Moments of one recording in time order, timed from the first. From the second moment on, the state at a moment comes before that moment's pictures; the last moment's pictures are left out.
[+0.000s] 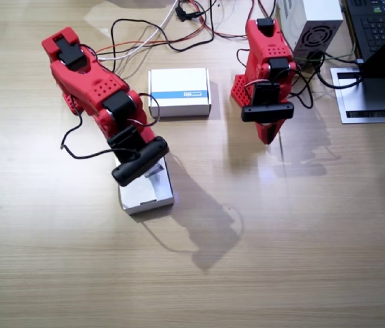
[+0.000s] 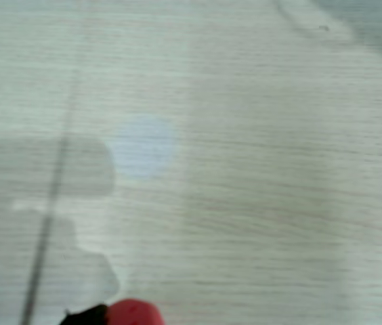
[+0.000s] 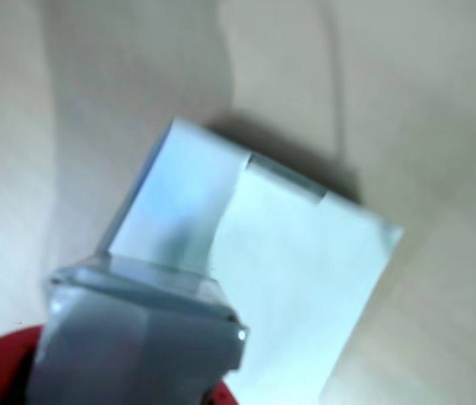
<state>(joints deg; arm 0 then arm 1) 2.5 185.8 175.2 68.2 59.9 -43.0 73.9 55.5 106.1 -76.9</state>
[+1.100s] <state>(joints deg) 53.8 91.8 68.1 91.4 16.9 -16.2 178.2 161.9 78.9 -73.2</state>
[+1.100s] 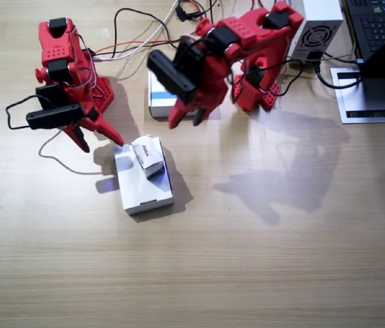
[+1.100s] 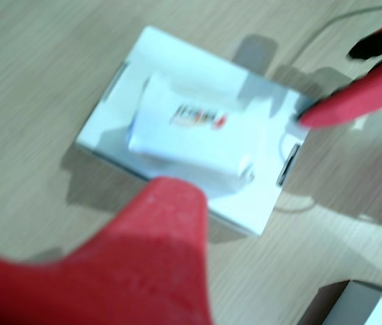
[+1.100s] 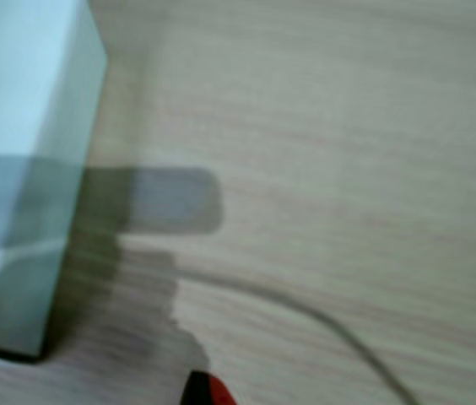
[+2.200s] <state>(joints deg) 57.7 45.8 29.7 93.7 23.2 -13.5 179.9 164.1 79.0 -77.8</state>
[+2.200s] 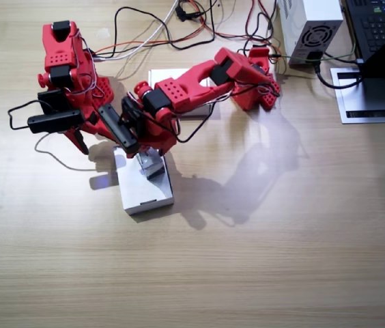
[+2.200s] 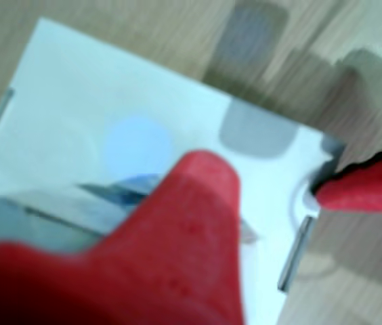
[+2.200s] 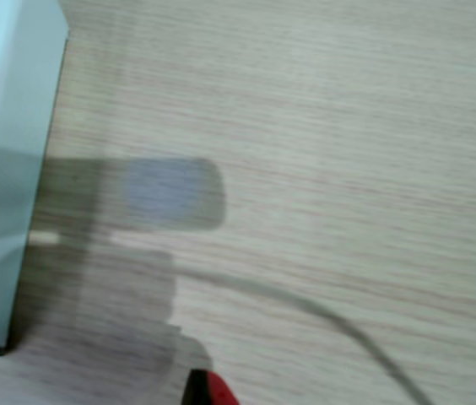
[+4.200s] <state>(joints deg) 82.4 112.4 84.2 94.9 24.7 -18.5 179.9 164.1 79.6 -73.1</state>
